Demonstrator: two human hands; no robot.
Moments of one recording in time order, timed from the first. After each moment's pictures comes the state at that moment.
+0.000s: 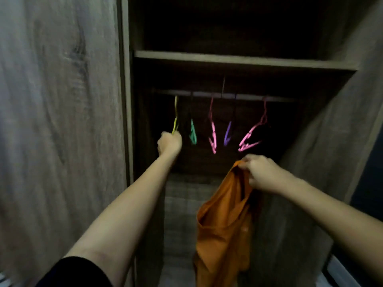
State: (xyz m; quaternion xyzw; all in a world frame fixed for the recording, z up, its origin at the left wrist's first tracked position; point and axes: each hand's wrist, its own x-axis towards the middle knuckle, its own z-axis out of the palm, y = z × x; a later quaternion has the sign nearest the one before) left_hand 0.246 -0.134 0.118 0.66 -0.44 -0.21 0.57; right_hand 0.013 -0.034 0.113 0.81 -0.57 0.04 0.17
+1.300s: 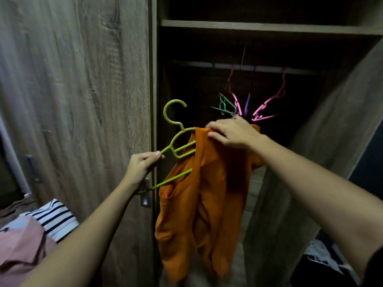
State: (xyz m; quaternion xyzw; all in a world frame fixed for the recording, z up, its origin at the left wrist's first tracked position) left_hand 0.341 0.060 -0.014 0.44 -0.56 -0.31 0.63; right_hand 0.080 -0.039 0.096 0.90 -0.36 0.10 0.23
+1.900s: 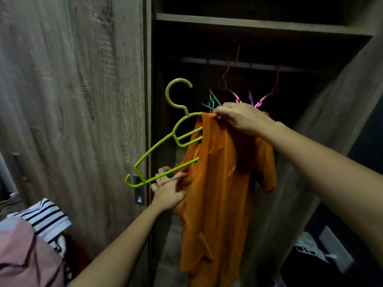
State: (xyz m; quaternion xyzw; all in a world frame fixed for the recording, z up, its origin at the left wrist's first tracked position) left_hand 0.265 0.036 -0.091 0.64 -0.71 -0.17 0.25; right_hand 0.040 -0.023 0.122 0.91 -0.33 0.16 0.20
